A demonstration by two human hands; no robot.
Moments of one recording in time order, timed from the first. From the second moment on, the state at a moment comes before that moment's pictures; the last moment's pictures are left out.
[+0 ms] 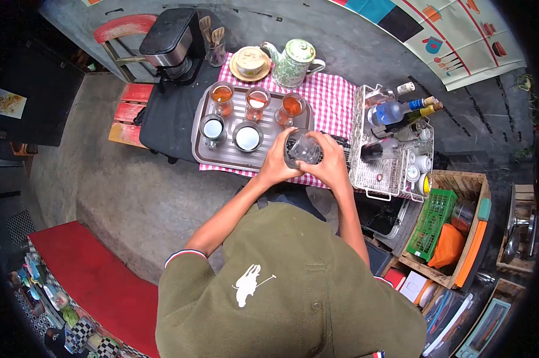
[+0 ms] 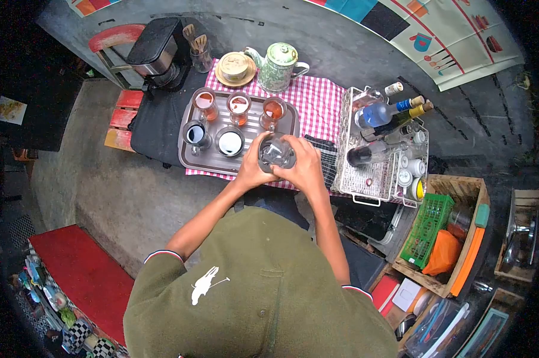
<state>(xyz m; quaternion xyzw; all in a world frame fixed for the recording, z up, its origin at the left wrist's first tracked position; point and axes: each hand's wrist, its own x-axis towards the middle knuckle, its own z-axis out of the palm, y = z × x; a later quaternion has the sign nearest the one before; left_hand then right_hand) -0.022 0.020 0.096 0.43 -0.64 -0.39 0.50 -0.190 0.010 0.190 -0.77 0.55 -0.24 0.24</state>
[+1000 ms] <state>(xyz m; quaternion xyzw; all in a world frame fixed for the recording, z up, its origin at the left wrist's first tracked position) -0.025 0.021 0.099 0.41 -0.65 -0.40 0.50 -0.181 -0.008 0.242 -0.73 0.64 -0.02 0.23</state>
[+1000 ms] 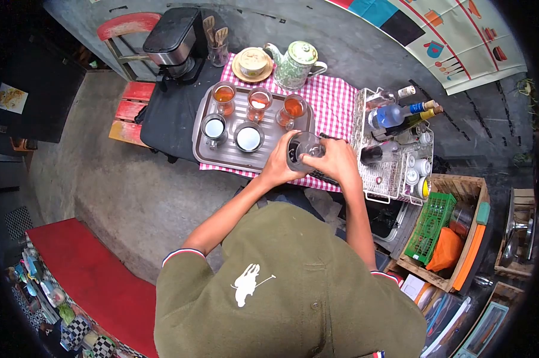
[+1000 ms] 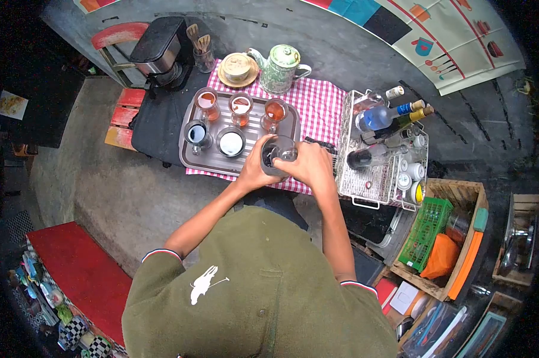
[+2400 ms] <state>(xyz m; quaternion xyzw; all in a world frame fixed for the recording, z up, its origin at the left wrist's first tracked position) -0.016 0.007 0.010 0.51 -0.64 -0.38 0.42 -0.225 0.026 0.140 -0.56 0.61 -0.31 0.46</state>
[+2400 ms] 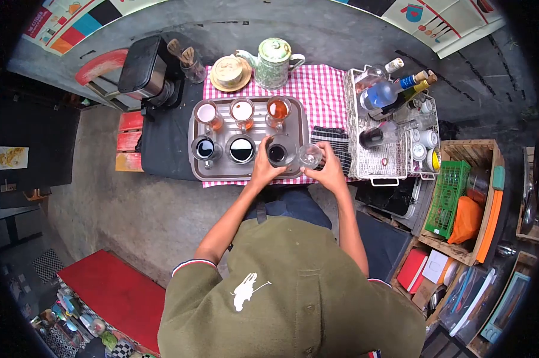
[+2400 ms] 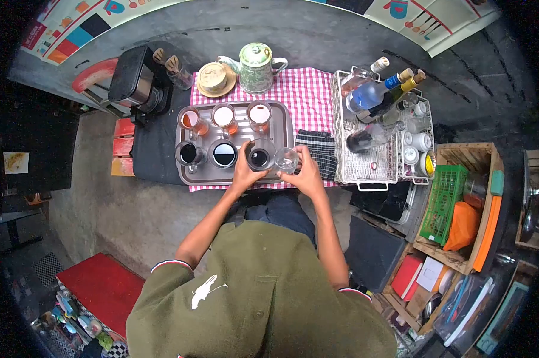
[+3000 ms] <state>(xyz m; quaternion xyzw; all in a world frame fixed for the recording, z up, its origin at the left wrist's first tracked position) -0.020 0.003 -0.011 0.51 -0.63 -0.41 0.41 -0.231 0.024 0.144 -0.59 0.64 -0.29 0.40</state>
